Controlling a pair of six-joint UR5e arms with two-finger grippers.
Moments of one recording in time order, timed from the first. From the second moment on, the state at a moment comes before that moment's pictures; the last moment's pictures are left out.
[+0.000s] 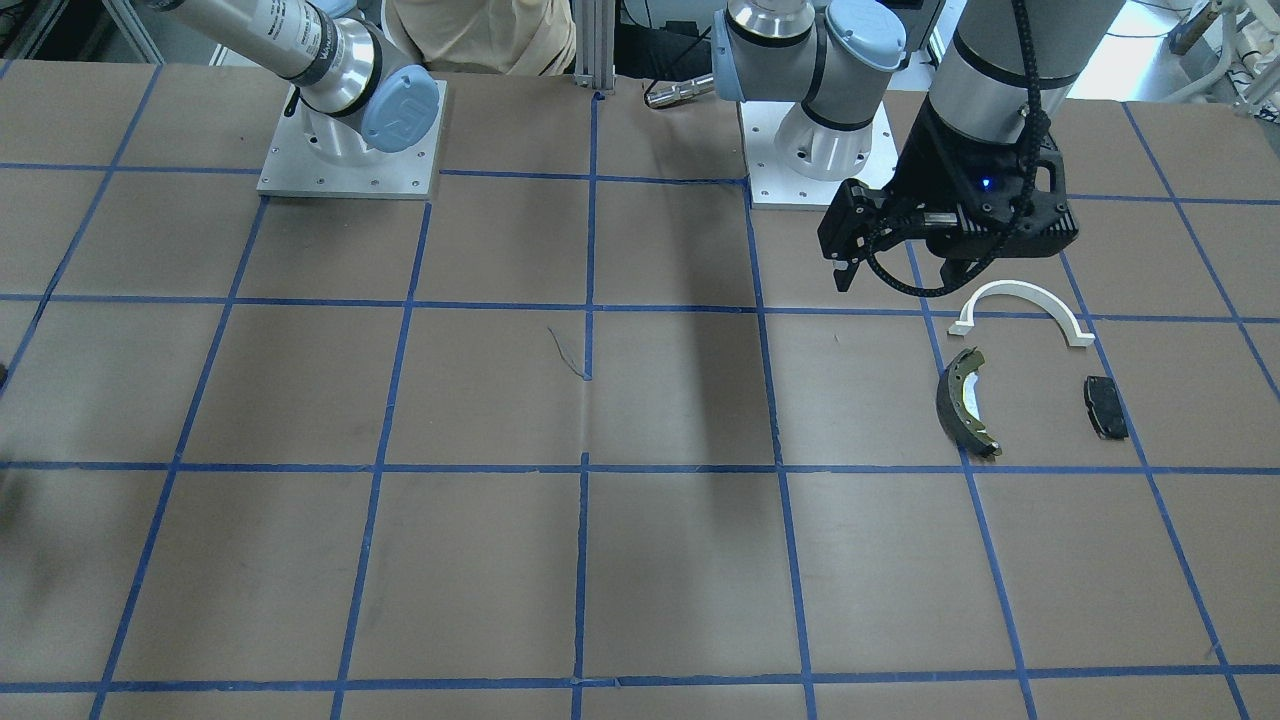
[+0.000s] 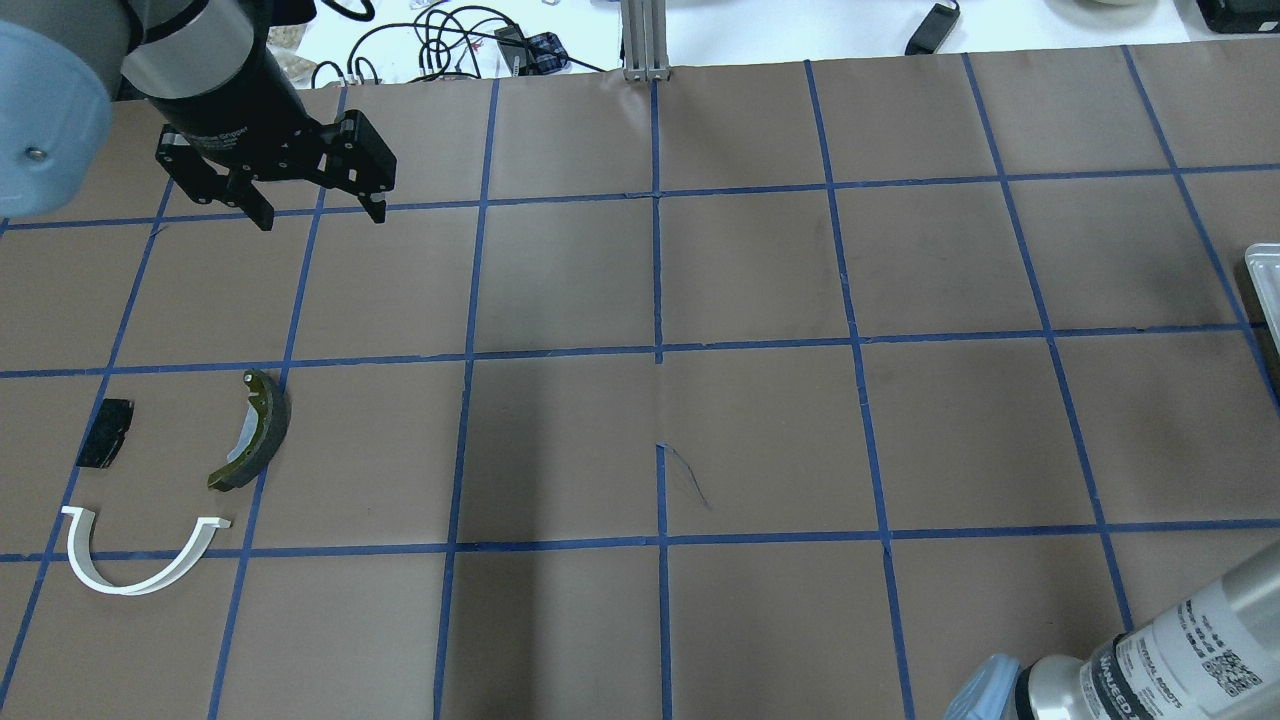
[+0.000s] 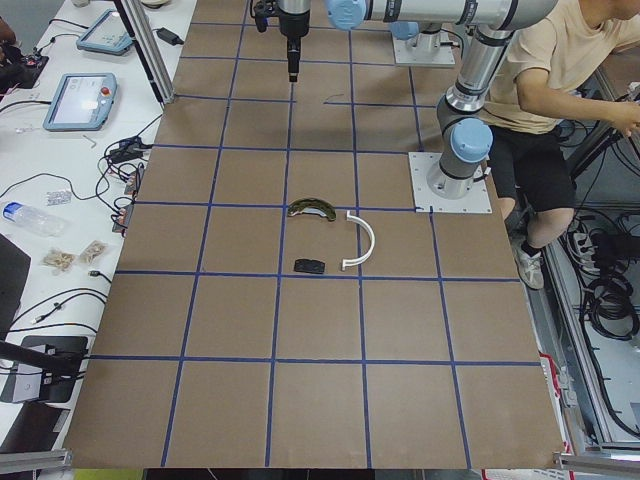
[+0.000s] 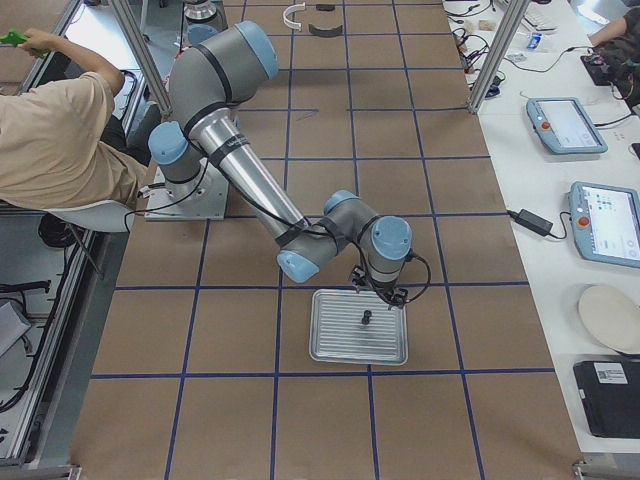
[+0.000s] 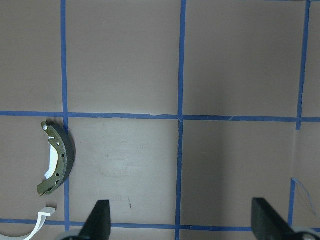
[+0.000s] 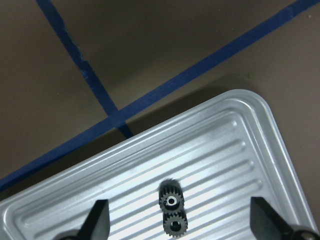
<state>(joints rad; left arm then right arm) -1.55 -1.59 -1.53 -1.53 1.59 -0.01 0.76 -0.95 1.47 -2.14 -1.58 -1.89</state>
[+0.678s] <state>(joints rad) -1.55 -1.59 -1.53 -1.53 1.60 -0.01 0.75 -0.90 1.47 -2.19 -1.60 -1.93</state>
